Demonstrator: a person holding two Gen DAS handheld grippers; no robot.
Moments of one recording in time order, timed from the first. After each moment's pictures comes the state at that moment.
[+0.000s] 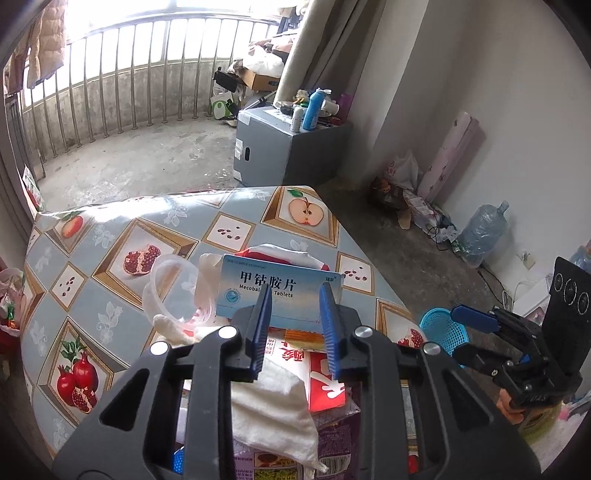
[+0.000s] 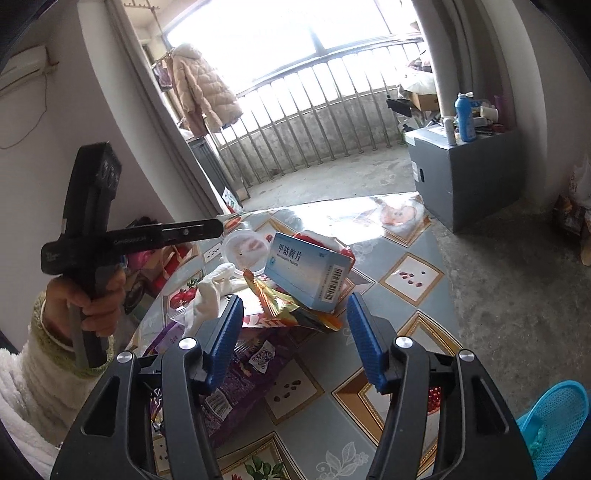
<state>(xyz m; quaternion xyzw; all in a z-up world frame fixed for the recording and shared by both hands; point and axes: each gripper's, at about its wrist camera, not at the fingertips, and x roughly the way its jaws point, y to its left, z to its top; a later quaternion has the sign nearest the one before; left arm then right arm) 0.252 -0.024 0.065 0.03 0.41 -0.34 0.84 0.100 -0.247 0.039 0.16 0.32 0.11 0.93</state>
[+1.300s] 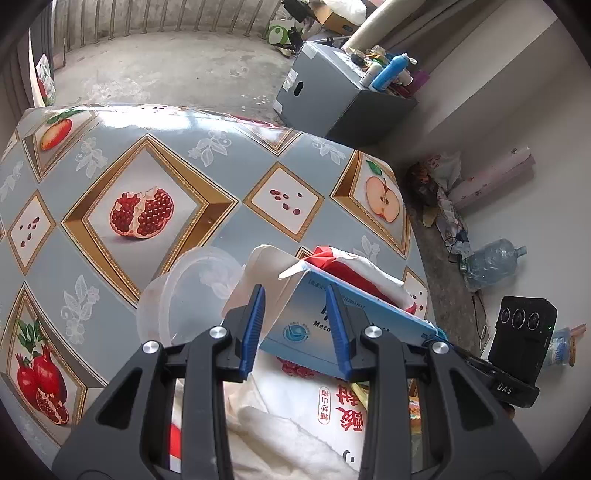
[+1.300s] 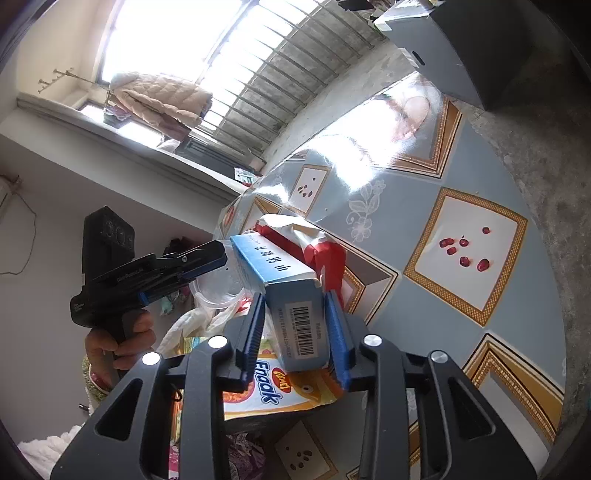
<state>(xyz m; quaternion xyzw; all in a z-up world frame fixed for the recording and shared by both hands) 0.382 -0.022 -0.024 -0.08 0.56 -0.27 0.78 0.234 -0.295 -0.063 0.39 0.42 0.17 0.80</state>
